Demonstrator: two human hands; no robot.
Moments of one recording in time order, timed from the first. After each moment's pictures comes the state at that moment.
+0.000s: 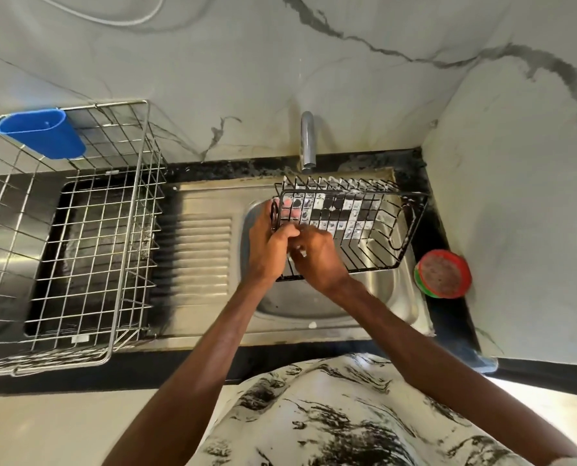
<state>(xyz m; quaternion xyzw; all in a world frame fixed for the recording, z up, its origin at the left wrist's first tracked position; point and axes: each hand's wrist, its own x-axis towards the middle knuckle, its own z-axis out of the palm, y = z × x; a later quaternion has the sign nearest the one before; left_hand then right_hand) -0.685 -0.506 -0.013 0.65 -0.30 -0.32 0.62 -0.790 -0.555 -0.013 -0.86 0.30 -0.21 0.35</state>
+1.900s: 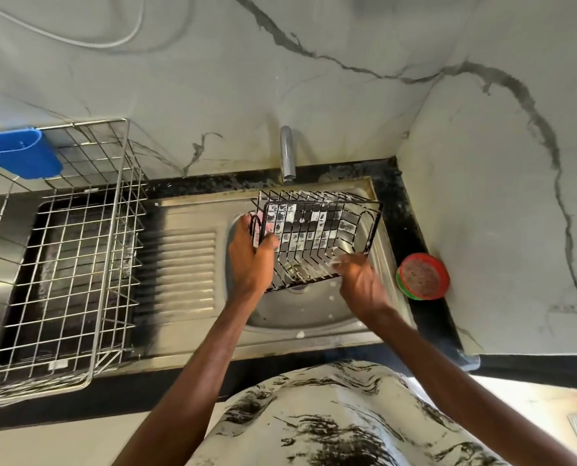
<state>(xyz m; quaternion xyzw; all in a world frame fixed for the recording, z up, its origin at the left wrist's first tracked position) -0.690 -0.499 -0.006 0.76 -0.32 -0.22 0.52 -0.894 -0.575 -0.072 -0.87 0.44 -0.04 0.22</state>
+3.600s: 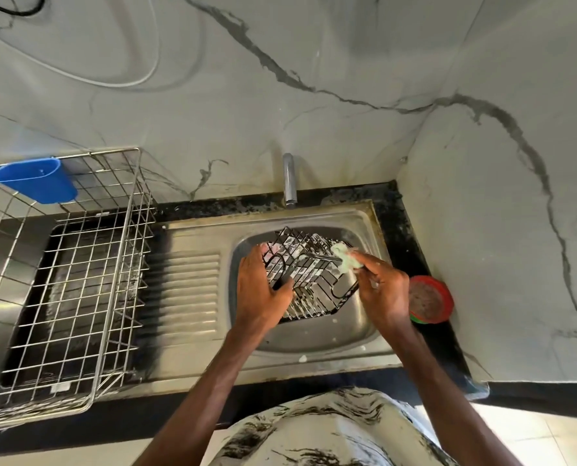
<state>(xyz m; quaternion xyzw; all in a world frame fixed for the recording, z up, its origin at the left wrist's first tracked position) -0.705 -0.485 0.001 0.79 -0.42 -0.16 0.41 -0.899 -0.583 -0.007 -0.77 0.41 -0.41 0.27</state>
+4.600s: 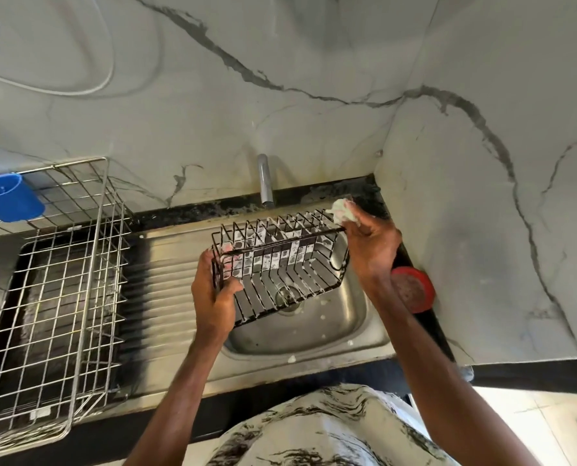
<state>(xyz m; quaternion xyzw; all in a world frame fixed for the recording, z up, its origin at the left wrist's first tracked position) -0.676 -0.476 -0.009 0.65 -0.36 -0.24 0.62 -0.877 -0.642 0.009 -0.62 0.51 -0.50 0.31</state>
